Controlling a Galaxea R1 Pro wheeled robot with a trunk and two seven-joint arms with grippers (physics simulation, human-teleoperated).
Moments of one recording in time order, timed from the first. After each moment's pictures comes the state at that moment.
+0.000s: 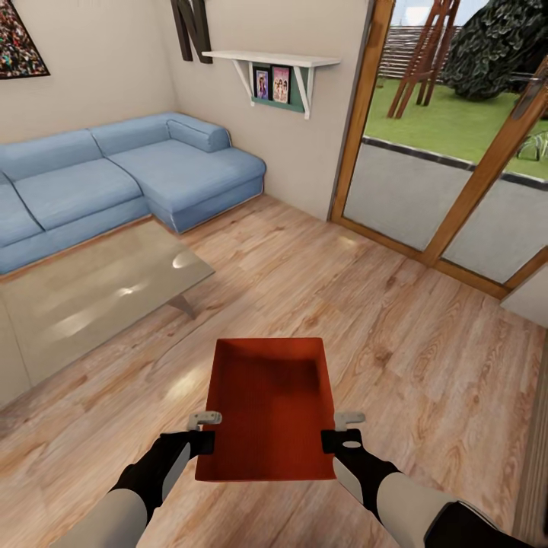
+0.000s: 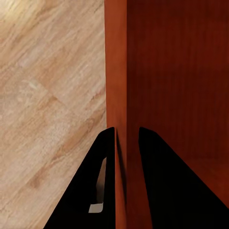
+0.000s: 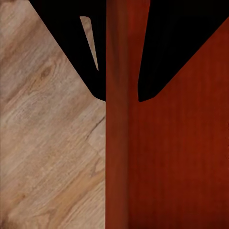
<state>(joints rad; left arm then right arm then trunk) -0.62 -0.04 -0.01 -0.50 0.03 0.39 -0.01 -0.75 0.10 0.63 -0.14 -0.56 -0.01 -0.27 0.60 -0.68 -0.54</state>
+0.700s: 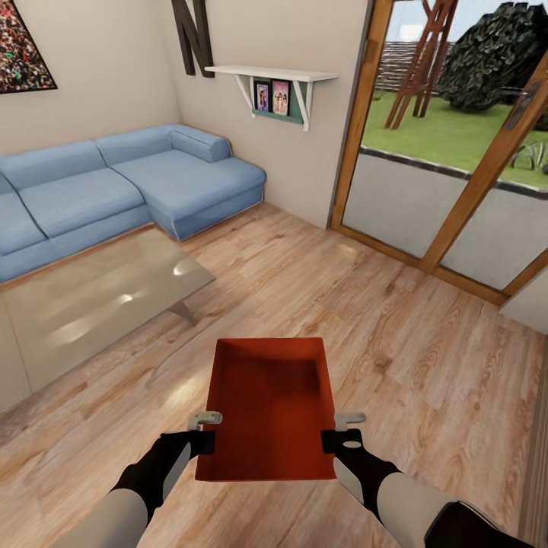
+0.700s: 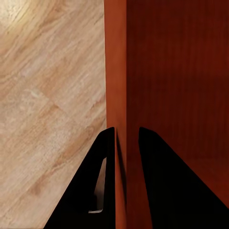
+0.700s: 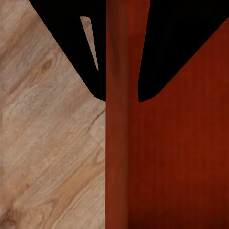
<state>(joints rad) -0.62 -0.05 -0.01 -0.50 0.03 0.39 -0.01 -0.75 0.10 0.63 -0.14 -0.56 -0.01 -0.27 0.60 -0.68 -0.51</state>
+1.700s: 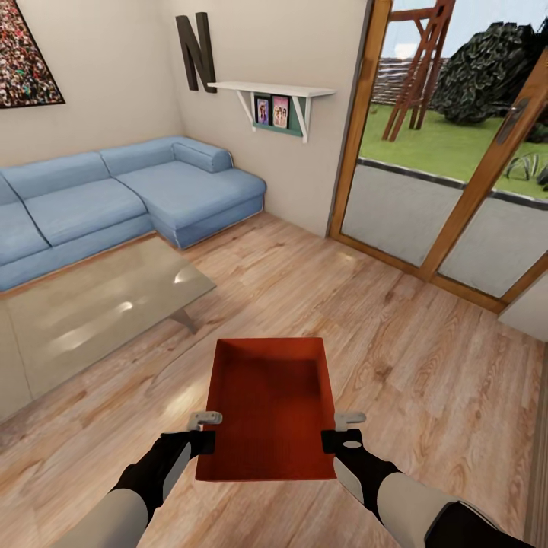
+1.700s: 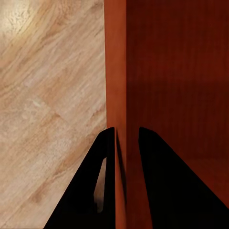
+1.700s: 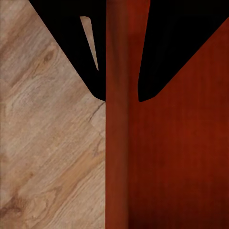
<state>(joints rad) -0.62 -0.05 -0.01 -0.50 0.03 0.39 -0.01 -0.75 0.10 0.63 -0.14 -0.55 -0.01 -0.27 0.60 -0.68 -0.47</state>
